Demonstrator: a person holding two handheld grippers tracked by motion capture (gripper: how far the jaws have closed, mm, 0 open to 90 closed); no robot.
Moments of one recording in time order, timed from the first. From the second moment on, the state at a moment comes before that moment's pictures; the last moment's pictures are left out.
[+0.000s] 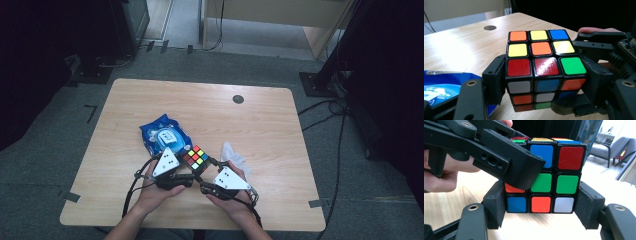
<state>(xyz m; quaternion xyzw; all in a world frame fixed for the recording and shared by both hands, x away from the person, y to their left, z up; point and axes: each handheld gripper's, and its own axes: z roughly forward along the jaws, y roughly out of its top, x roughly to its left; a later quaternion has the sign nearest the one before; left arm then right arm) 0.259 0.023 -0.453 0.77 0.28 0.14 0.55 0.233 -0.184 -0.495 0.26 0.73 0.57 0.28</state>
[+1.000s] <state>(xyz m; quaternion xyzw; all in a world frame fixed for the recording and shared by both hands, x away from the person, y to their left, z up) 0.271 0.041 -0.468 0.79 0.25 0.20 0.53 0.255 -0.246 -0.475 0.36 0.71 0.58 0.18</state>
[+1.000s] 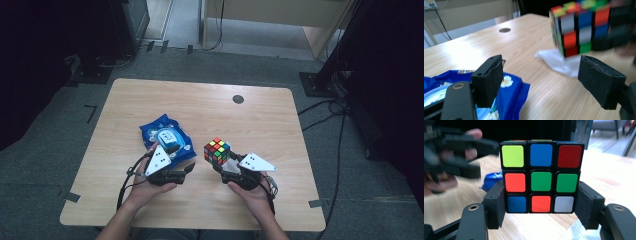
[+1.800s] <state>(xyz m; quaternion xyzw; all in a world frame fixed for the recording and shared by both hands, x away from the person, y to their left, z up) 0.246 0.009 -0.481 0.82 0.13 0.33 0.45 0.251 -0.213 -0.449 0.40 0.77 0.50 0.01</state>
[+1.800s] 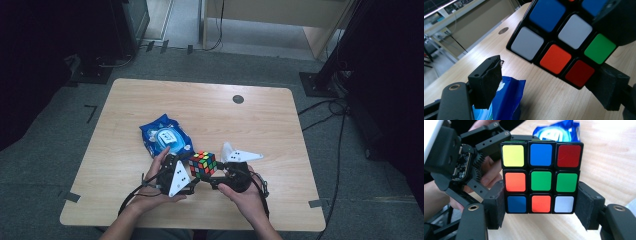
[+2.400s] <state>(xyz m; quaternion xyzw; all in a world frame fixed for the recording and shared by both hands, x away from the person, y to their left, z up) 0.240 0.005 -0.486 0.82 0.12 0.34 0.44 0.255 -0.217 -0.451 0.39 0.76 0.52 0.01</state>
